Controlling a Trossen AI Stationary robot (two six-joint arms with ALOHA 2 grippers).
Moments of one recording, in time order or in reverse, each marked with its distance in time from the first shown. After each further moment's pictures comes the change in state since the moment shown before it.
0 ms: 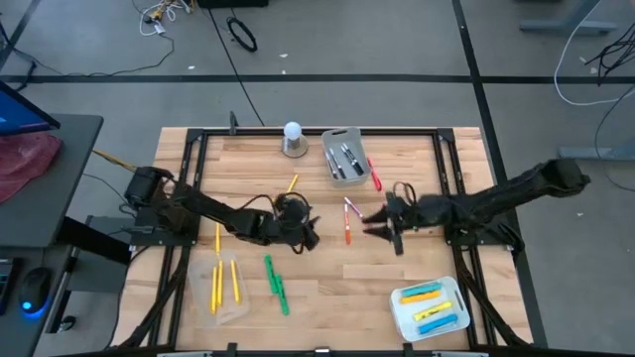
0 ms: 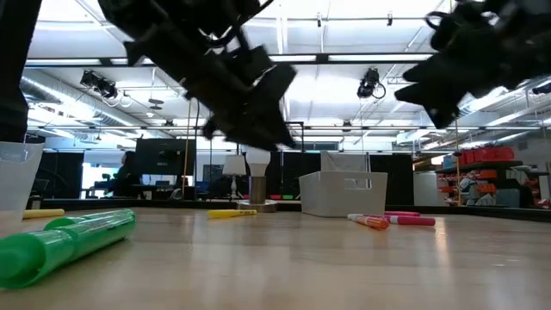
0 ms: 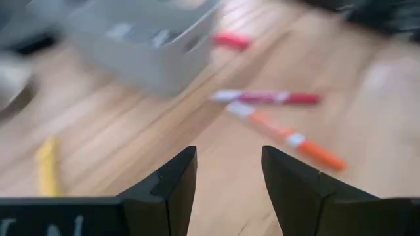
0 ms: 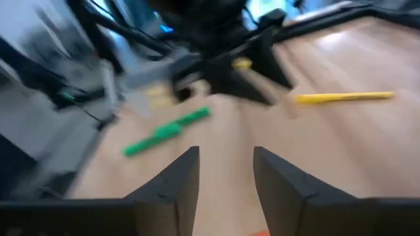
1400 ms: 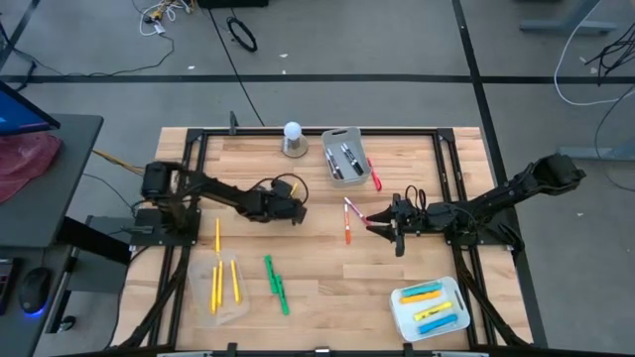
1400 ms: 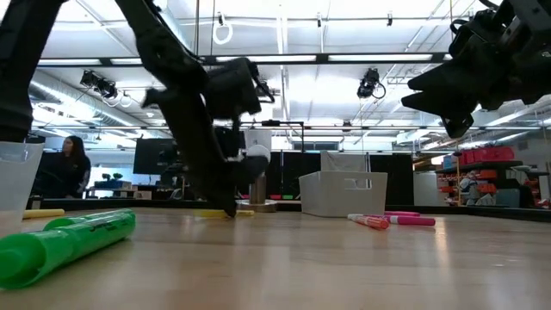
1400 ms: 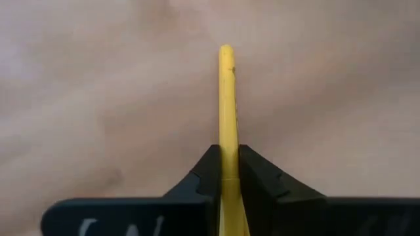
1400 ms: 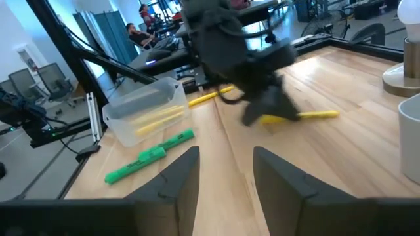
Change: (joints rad) left arm 0.202 0.082 -0.038 -0.344 0.164 -0.363; right arm 0.095 0.048 -0.125 0.276 0.224 0.001
